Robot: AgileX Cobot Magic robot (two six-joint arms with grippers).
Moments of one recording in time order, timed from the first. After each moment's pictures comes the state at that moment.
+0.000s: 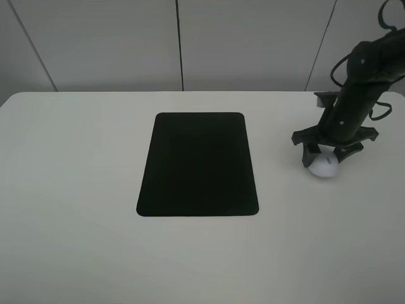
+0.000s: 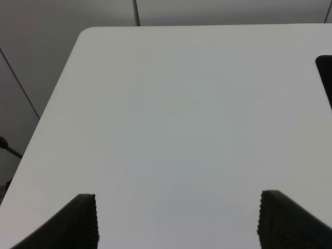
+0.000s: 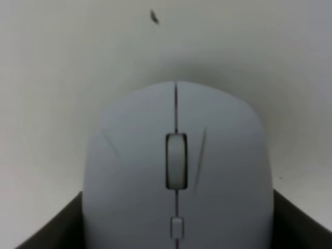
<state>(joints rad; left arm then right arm) -0.01 -0.01 -0.51 0.04 1.08 -0.05 0.09 2.00 -1.15 -0.04 0.76 0.06</state>
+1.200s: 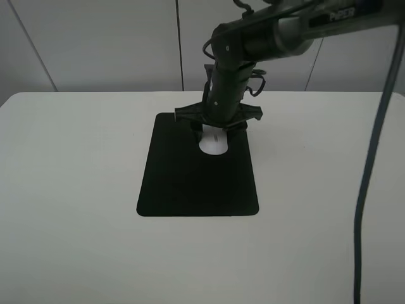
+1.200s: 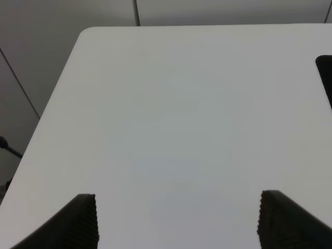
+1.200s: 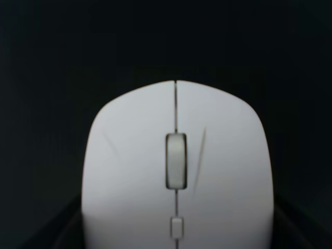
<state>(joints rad) -0.01 -0.01 -0.51 0.04 1.08 -0.05 0.61 2.17 -1.56 -0.08 0.80 0.55</state>
